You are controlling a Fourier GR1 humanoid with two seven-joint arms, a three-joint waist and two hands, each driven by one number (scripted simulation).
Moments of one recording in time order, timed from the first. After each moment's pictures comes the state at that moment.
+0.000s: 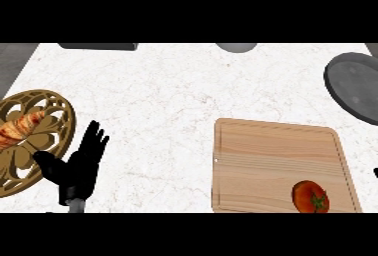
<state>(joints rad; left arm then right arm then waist) 0.03 0.26 -0.23 -1.48 0.42 0.37 0.04 0.55 -0.43 0.13 -2.22 0.58 -0.26 0.61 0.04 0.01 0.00</state>
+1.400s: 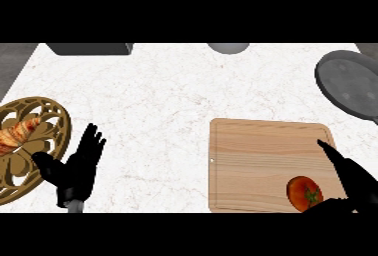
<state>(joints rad) 0.05 0.22 -0.17 -1.47 0.37 0.33 0.07 0.11 -0.45 0.16 -1.95 0.42 0.27 0.92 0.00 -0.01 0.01</state>
